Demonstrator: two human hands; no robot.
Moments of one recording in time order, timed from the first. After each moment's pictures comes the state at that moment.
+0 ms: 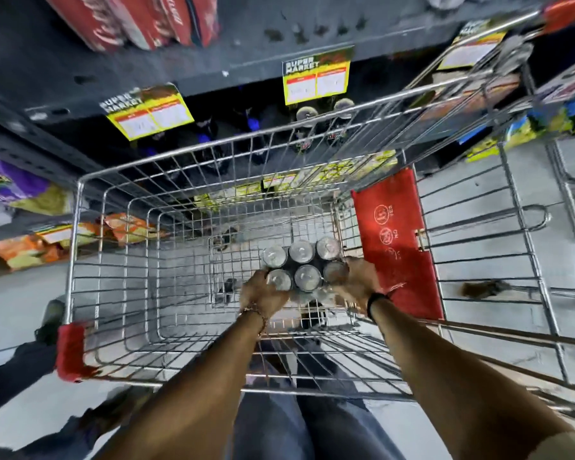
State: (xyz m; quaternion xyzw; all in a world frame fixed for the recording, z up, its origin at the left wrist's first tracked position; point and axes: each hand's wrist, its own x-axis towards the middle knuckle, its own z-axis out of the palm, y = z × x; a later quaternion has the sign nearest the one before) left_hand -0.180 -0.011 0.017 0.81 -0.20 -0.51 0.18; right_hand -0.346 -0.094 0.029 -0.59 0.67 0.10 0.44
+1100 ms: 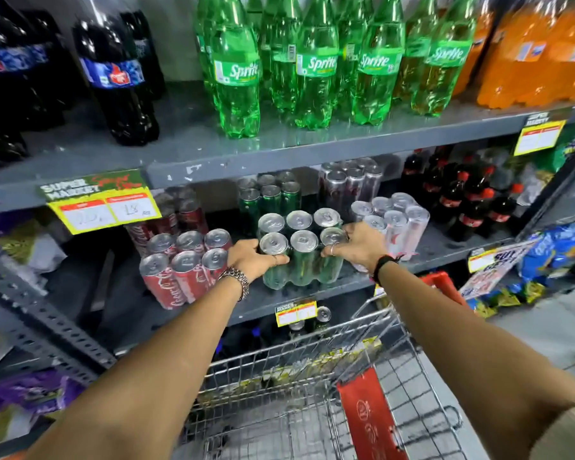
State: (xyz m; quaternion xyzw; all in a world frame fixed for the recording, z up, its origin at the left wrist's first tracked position) left_hand -0.075 -0.280 0.345 0.78 -0.44 -0.29 0.34; right_hand -0.282 -0.359 0.368 -0.73 0.60 -0.19 0.26
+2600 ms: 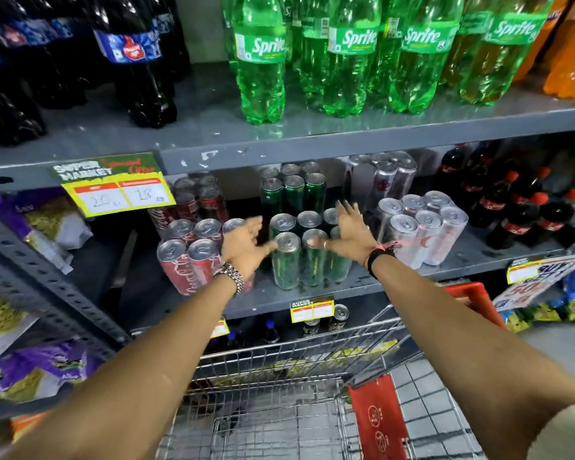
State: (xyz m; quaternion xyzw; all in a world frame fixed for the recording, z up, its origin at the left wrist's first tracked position) left_hand -0.049 -0.278 0.340 0.73 -0.44 -0.26 0.45; right_hand -0.230 -0.382 0.355 -0.82 0.50 -0.12 0.24
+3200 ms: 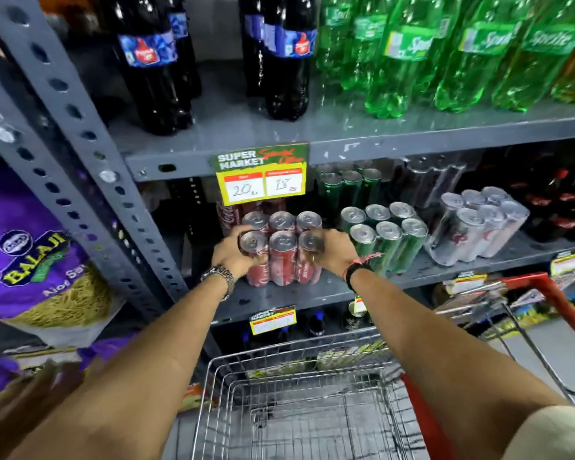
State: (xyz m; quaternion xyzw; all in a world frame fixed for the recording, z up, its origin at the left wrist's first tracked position) left_hand 0.117 -0.190 0.324 0.79 -0.43 -0.25 0.35; right_hand -0.072 -0.271 0.345 -0.84 0.51 -0.09 0.19
